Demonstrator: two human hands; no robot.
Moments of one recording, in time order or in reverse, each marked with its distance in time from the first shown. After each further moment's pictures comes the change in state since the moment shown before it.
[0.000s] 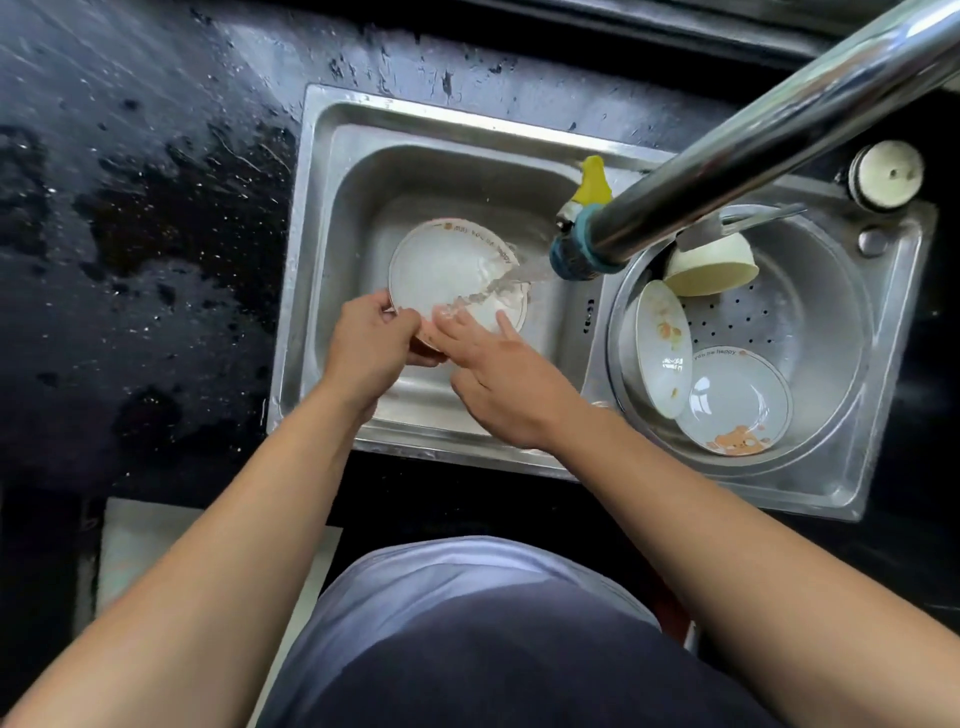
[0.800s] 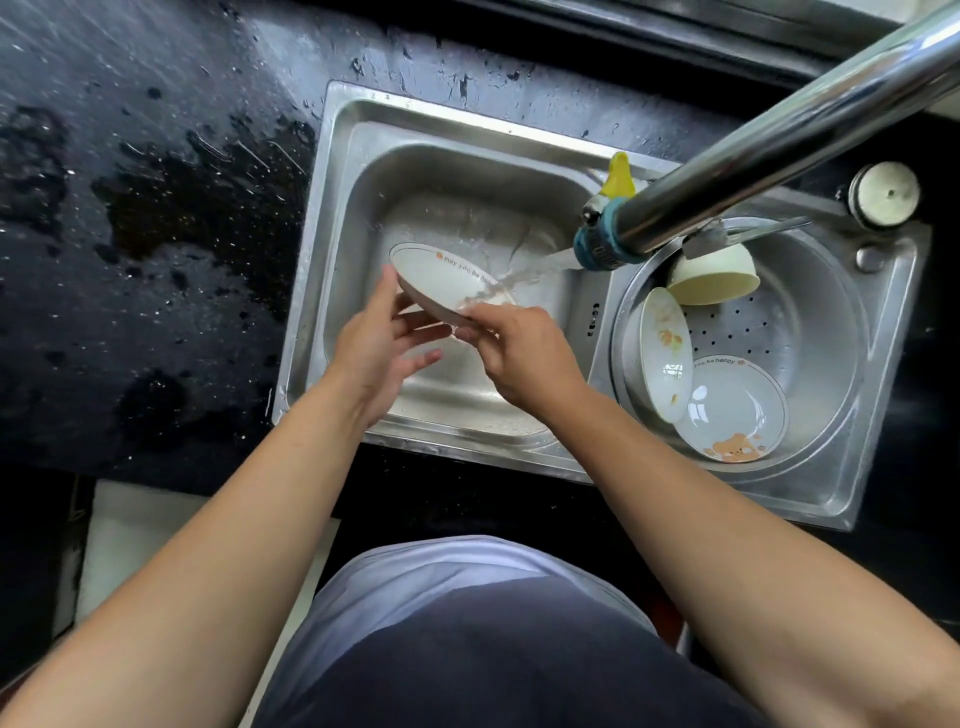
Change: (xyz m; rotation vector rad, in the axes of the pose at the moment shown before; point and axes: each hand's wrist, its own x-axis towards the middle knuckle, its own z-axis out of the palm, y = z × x) left_hand -0.005 -0.006 -0.006 -0.440 -0.114 -0.262; right_hand 0.016 0.006 -0.001 0.058 0.424 0.059
